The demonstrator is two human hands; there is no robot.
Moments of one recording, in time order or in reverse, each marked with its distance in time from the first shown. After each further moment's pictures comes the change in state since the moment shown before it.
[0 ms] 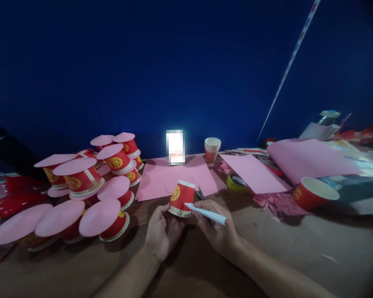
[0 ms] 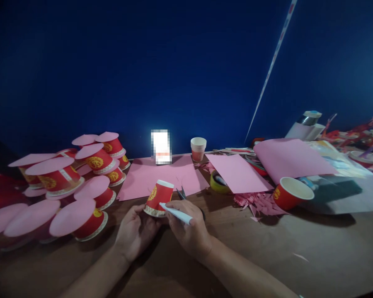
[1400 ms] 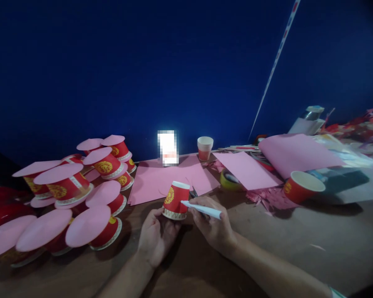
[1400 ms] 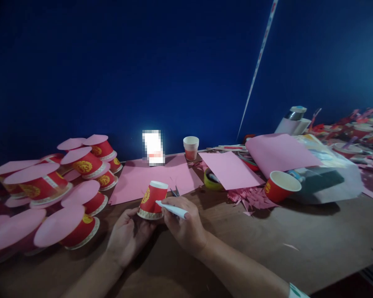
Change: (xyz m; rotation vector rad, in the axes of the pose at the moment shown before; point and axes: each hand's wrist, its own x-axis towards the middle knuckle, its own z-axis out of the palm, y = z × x) left_hand -0.004 0.000 0.011 0.009 0.153 -0.023; right_hand 0.006 0.000 -0.006 -0.011 0.050 0.003
